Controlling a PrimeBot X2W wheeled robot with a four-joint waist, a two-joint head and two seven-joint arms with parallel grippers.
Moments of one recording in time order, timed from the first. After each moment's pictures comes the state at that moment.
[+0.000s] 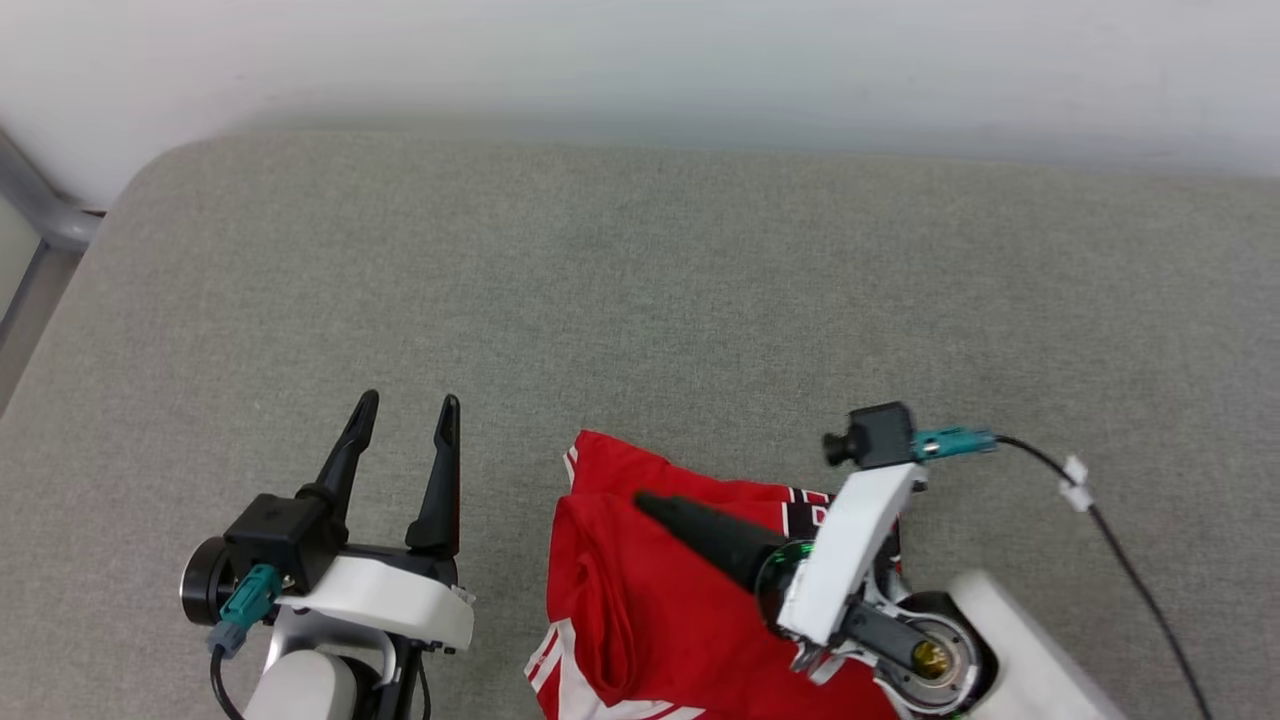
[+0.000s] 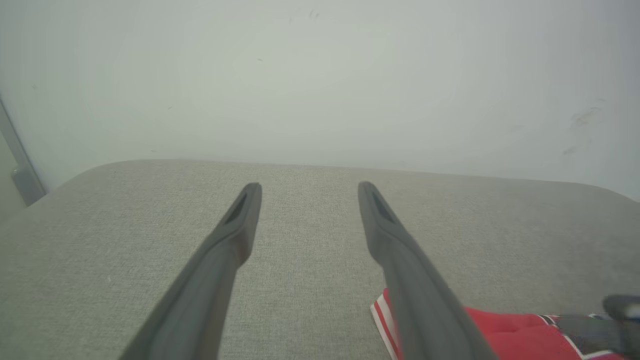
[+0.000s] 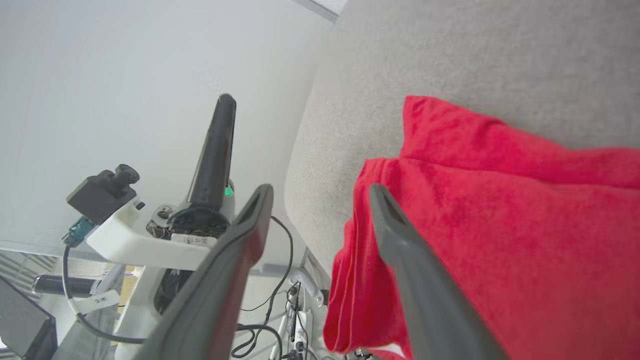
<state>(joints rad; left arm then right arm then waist) -0.14 0.19 -0.18 0.11 -0.32 0.00 -0.26 -0.36 -0.09 0.52 0.28 1.26 0.13 0.42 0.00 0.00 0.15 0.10</state>
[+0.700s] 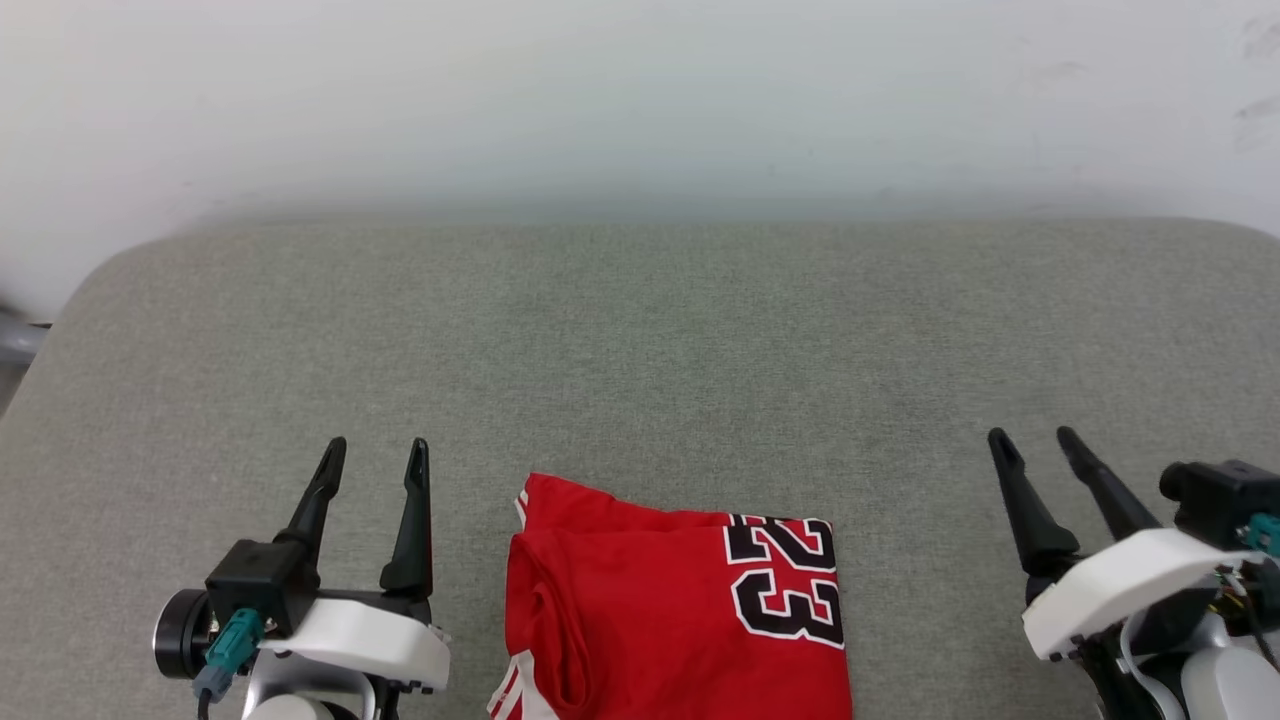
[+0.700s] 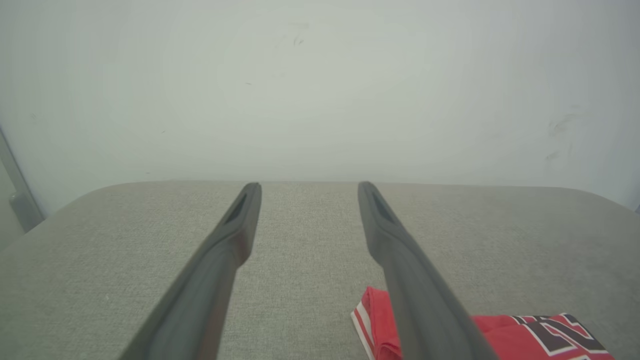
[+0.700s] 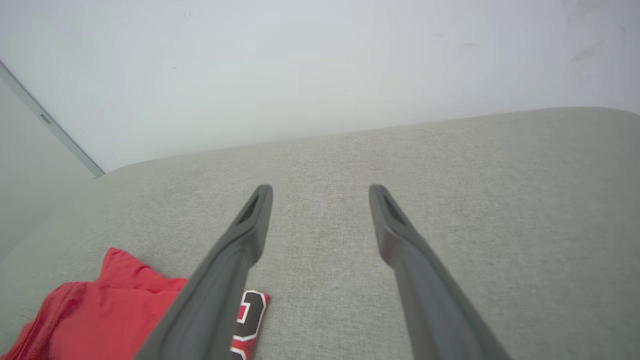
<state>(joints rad) -0.06 0.19 -0.14 0.09 -0.28 0.02 -0.26 -0.11 -0.16 0.02 0.12 0.43 0.13 0.07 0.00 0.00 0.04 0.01</state>
